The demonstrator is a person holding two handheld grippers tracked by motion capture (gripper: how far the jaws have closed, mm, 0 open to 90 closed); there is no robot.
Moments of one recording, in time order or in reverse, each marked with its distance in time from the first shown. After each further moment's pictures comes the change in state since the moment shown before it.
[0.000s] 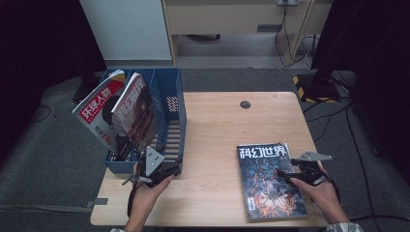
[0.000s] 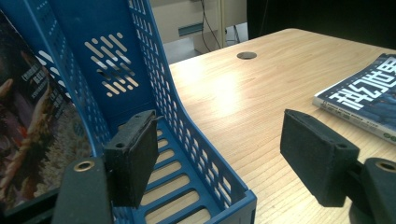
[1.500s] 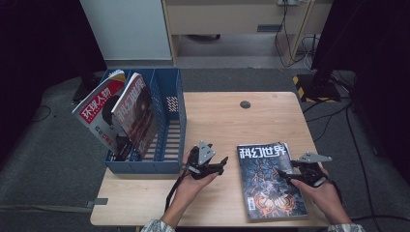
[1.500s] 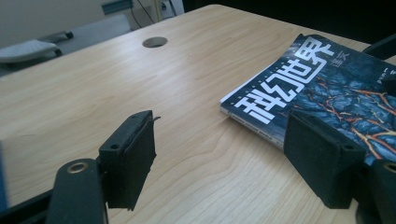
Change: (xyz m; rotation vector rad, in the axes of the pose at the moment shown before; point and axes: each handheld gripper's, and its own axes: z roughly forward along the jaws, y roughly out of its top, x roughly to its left) left arm -0.096 0.016 0.101 0.116 -0.239 0.035; right arm 0.005 0.000 -0.007 0.028 -0.028 -0.032
